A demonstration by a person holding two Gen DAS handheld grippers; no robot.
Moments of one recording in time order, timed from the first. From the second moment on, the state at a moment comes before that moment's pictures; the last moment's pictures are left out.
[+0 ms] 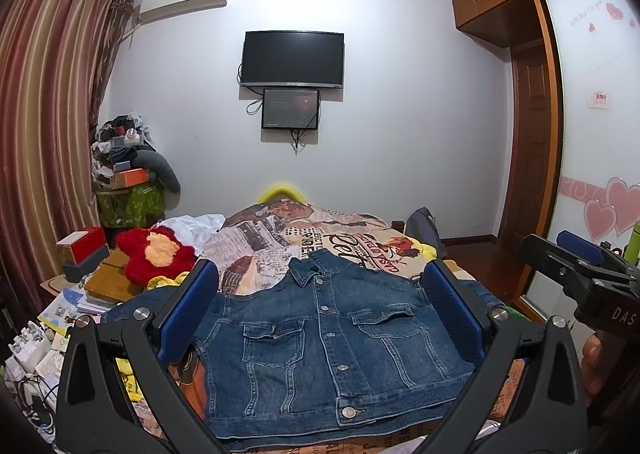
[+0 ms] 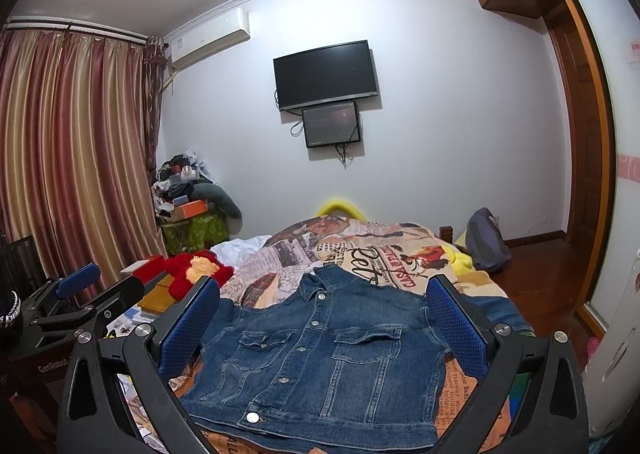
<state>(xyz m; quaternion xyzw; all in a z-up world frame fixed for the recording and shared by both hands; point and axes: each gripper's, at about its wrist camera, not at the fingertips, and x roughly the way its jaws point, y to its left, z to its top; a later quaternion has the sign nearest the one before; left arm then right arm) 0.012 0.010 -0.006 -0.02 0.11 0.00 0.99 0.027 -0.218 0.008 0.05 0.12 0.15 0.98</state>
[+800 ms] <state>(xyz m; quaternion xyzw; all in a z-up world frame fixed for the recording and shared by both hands) 0.013 0.009 -0.007 -0.02 0.12 0.00 0.99 0.026 -0.214 0.004 0.05 0.13 0.15 0.98</state>
